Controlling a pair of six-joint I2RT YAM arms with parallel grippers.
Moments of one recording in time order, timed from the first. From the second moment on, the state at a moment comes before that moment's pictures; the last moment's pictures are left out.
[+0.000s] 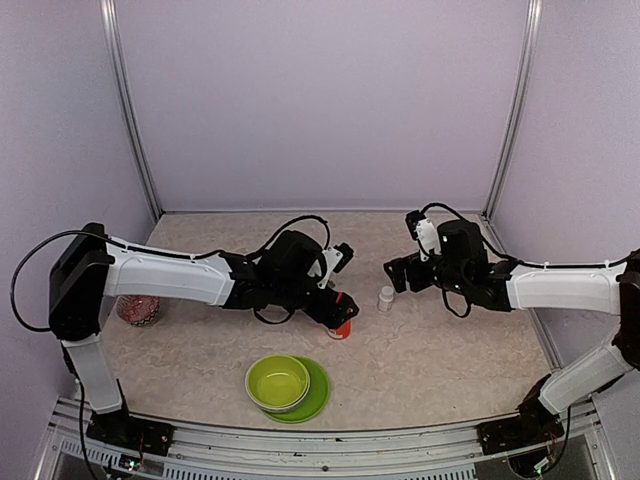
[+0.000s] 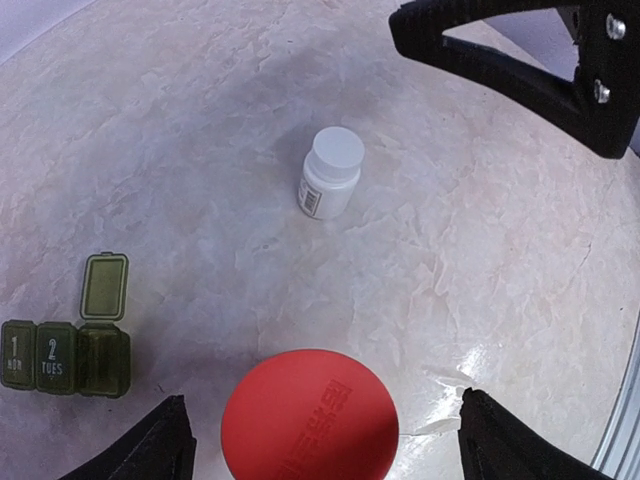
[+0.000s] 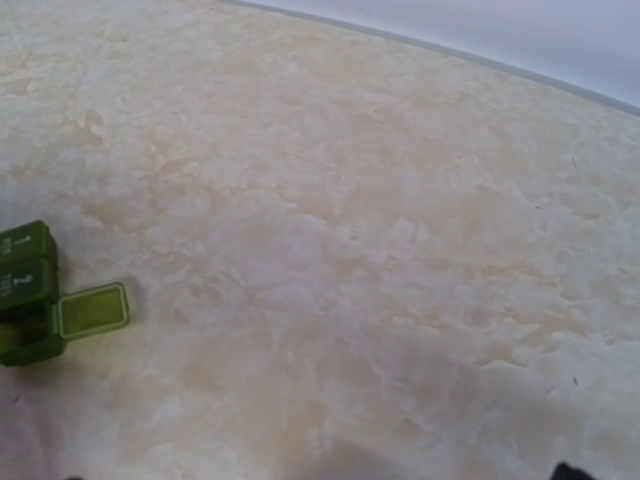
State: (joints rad) left arm -0.98 1.84 1.23 -0.07 0.03 -0.18; right arm 0.64 1.39 0.77 0.16 0.16 0.10
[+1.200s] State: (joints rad) left arm -0.98 1.88 1.27 -0.09 -0.01 -0.17; right arm 0.64 1.39 0.75 0.18 0.16 0.10
